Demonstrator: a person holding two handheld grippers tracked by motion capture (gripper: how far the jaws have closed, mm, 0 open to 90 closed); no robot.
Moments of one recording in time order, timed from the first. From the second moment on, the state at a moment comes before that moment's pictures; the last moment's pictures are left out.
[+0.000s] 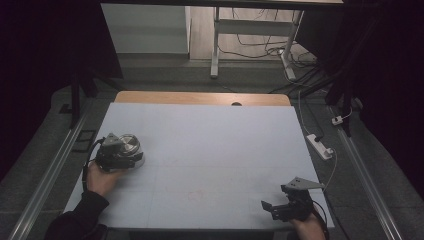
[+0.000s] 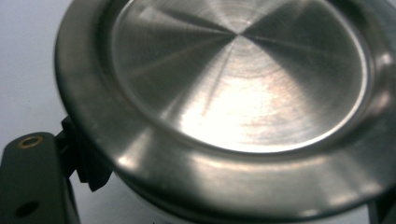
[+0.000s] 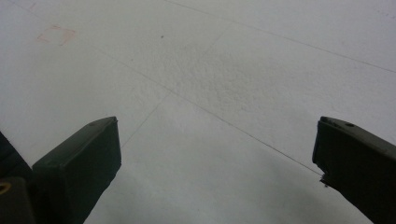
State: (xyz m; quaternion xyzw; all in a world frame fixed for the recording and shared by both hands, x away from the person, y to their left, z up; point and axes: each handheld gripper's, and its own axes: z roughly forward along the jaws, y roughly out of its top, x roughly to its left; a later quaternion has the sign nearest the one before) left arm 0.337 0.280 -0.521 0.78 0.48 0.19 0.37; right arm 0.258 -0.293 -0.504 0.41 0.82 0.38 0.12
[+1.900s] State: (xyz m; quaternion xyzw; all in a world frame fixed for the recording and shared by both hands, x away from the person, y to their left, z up) left arm 0.346 0.121 -0.473 0.86 0.28 0.11 0.42; right arm 0.258 -0.294 -0.504 0.41 0.82 0.39 0.12
